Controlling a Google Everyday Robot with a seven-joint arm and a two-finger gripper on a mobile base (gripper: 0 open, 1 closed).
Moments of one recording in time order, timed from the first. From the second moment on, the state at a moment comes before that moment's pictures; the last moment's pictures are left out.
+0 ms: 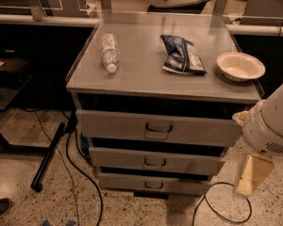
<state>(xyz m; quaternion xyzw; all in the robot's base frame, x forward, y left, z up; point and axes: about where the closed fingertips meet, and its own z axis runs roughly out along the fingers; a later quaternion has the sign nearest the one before) 0.384 -0.221 0.821 -0.60 0.79 0.00 0.11</state>
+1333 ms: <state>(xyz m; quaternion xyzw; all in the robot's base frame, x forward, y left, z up) 0.354 -0.201 0.607 -0.60 0.79 0.09 0.07</state>
